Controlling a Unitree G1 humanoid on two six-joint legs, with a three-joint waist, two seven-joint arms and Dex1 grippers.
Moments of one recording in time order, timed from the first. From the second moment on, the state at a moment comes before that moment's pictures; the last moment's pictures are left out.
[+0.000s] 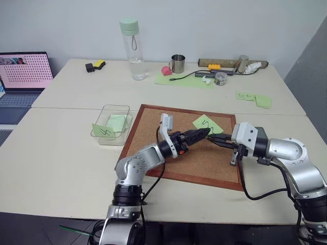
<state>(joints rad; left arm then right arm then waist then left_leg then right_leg) -0.47 -0.07 0.05 0.07 -0.74 0.88 -0.58 -0.29 -0.69 0.07 -0.25 0.21 0.15 0.96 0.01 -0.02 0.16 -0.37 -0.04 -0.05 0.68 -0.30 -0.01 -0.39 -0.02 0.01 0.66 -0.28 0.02</state>
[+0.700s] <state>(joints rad) -0.52 -0.07 0.03 0.17 -0.69 0.77 -0.60 -0.29 -0.69 0.10 -0.26 0.21 0.15 0.96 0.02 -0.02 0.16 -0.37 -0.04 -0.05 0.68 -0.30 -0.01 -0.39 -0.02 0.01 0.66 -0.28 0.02</state>
